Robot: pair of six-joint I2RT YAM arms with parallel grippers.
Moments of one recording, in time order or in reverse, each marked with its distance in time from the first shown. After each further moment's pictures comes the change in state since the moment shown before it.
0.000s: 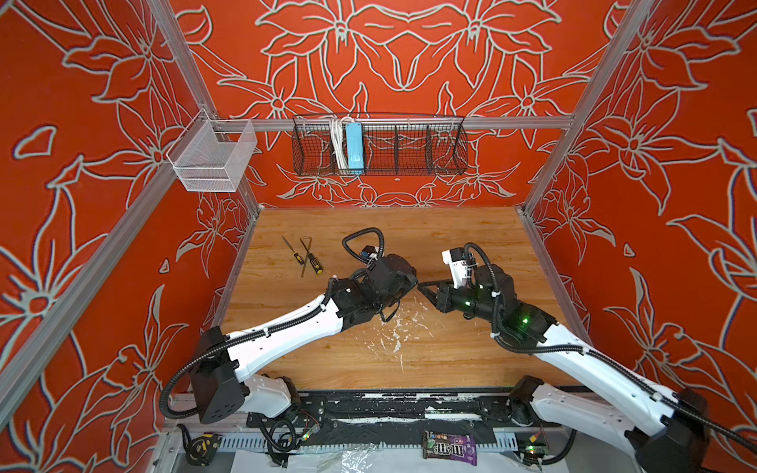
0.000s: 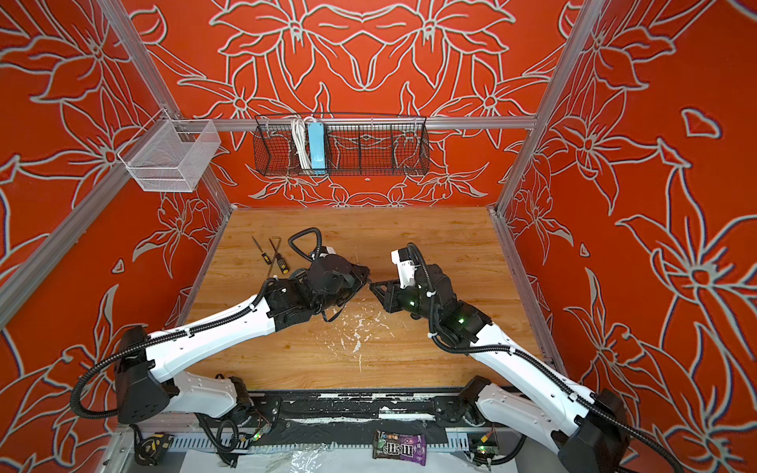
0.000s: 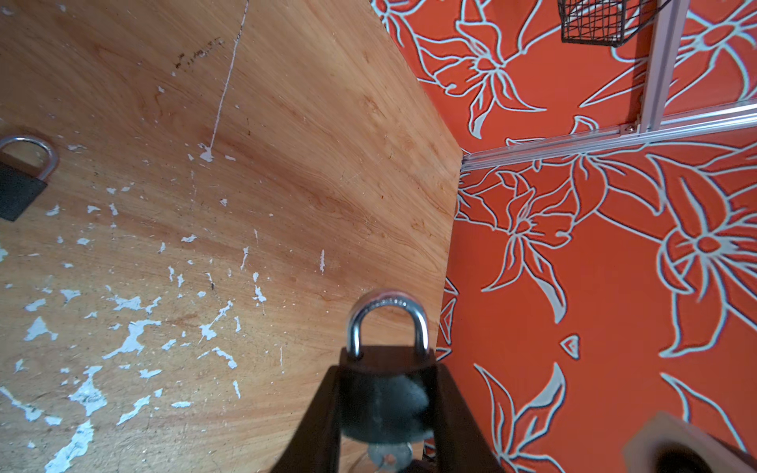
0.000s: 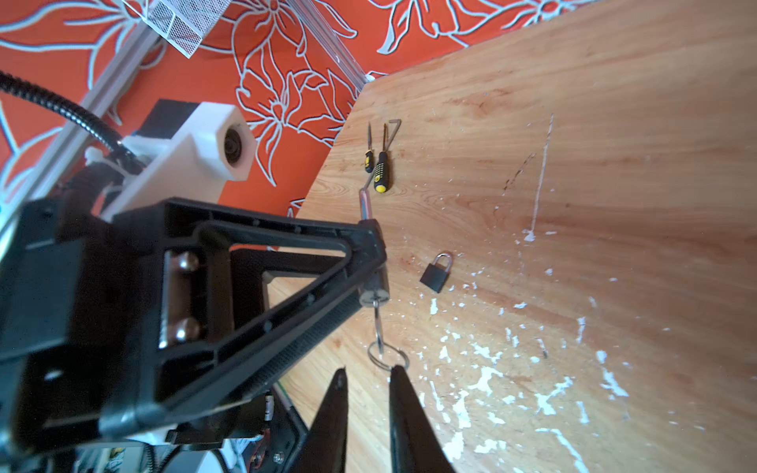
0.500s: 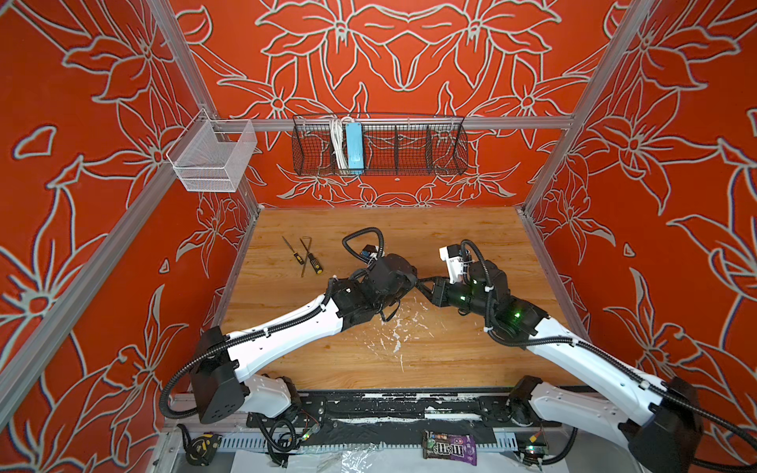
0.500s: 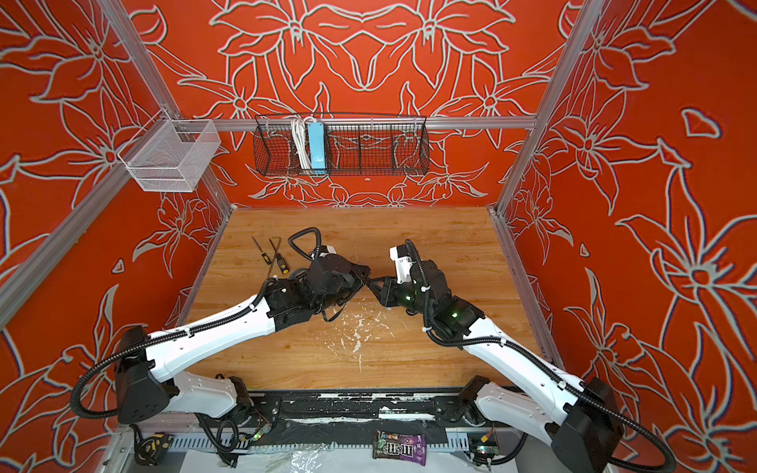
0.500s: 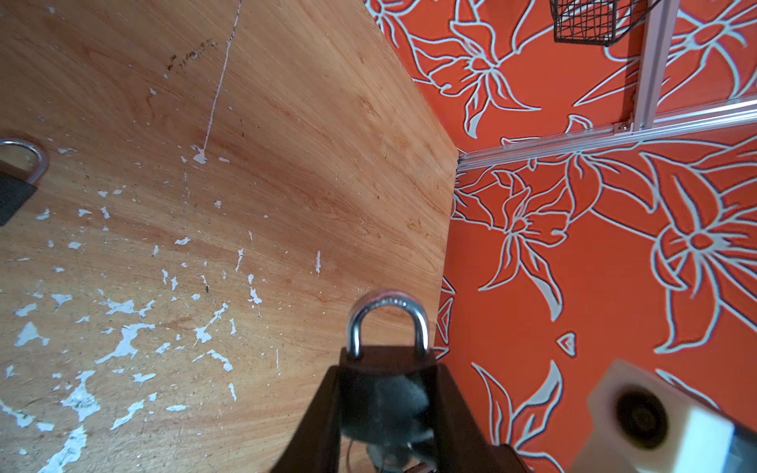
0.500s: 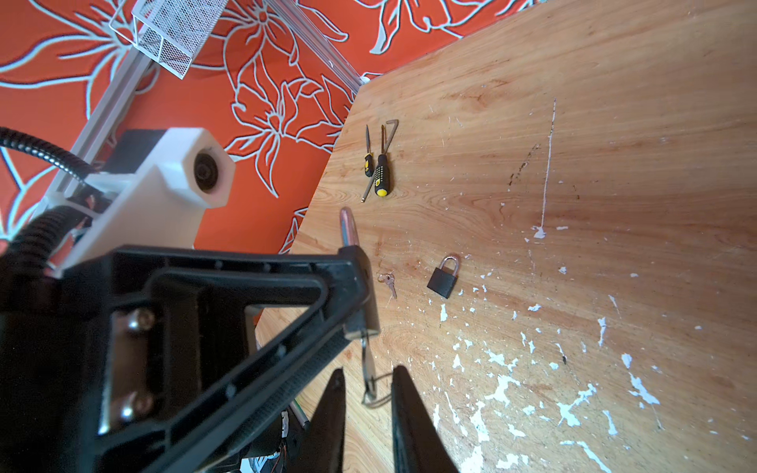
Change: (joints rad) left arm 0.000 0.000 0.000 0.009 0.000 0.009; right arm -0.014 0.051 0.016 0.029 0.003 0.050
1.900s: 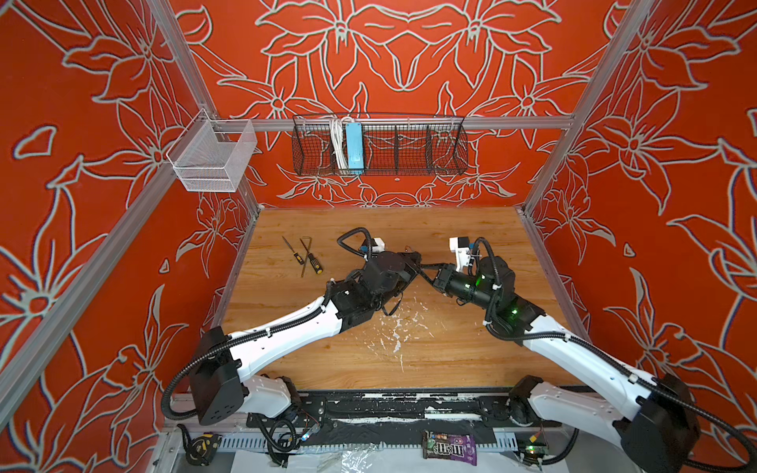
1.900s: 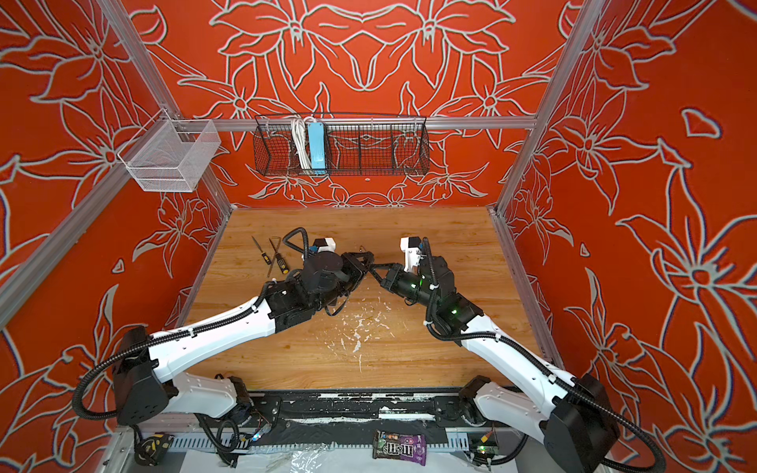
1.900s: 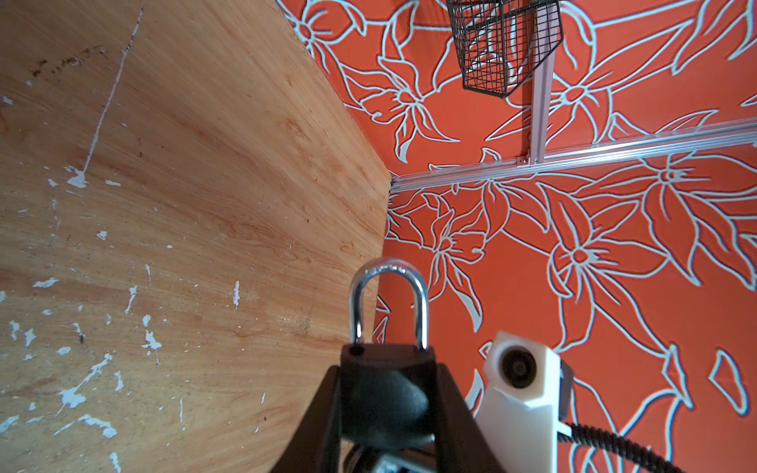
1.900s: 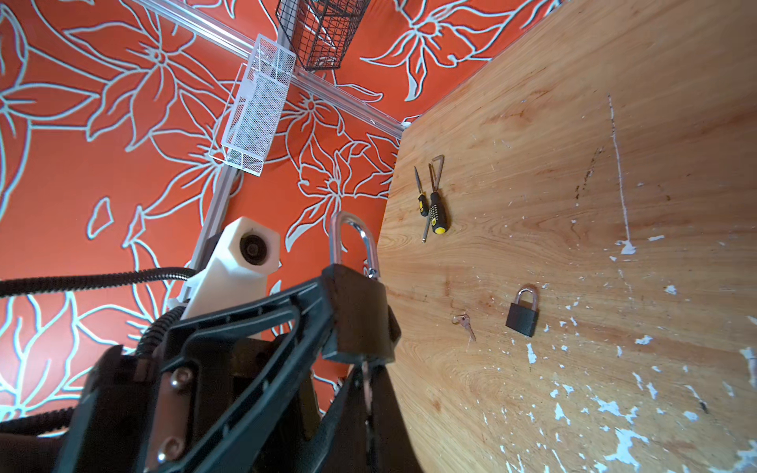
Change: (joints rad) left arm 0.019 -0.010 -0.063 0.267 0.018 0.000; right arm -0.068 0.021 -0.037 0.238 -0.093 0.285
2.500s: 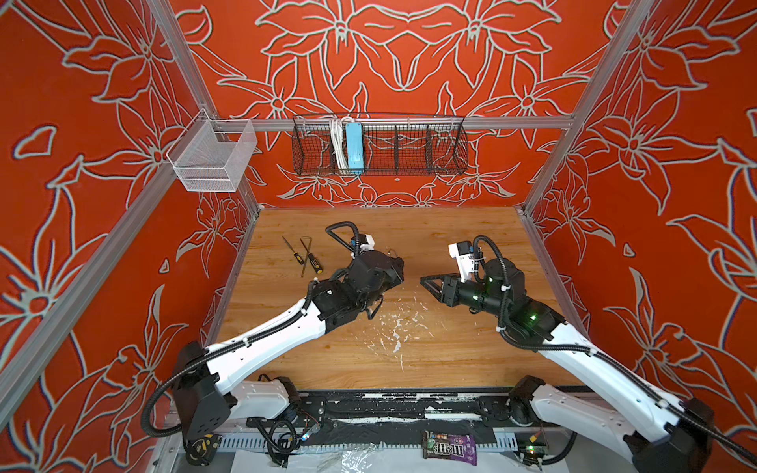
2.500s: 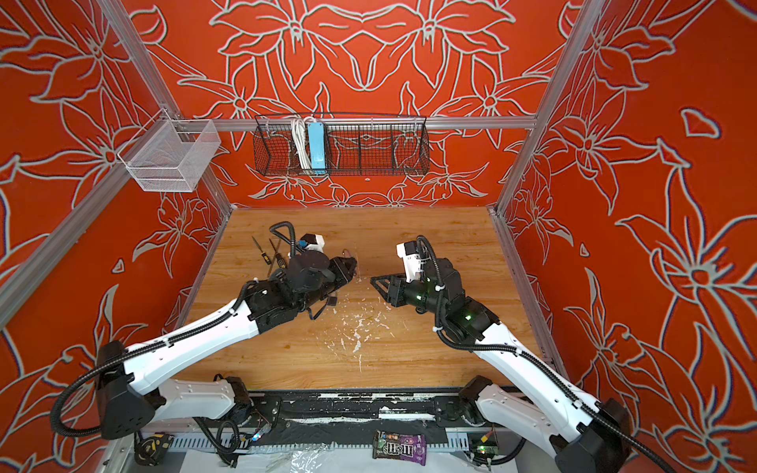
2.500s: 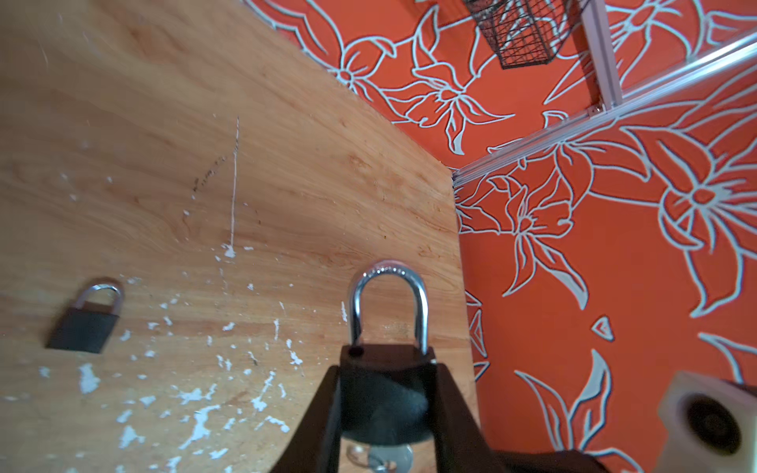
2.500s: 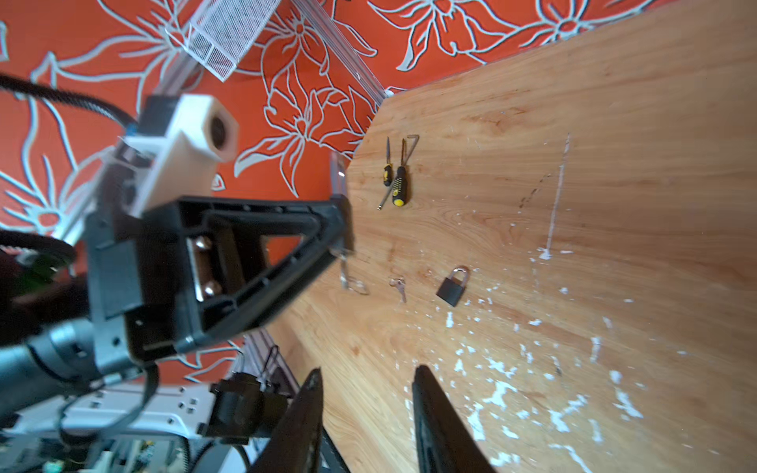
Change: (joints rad) left arm 0.055 -0.137 -0.032 -0.214 -0.031 0.408; right arm 0.013 -0.118 0.090 -0.377 0.010 -0.410
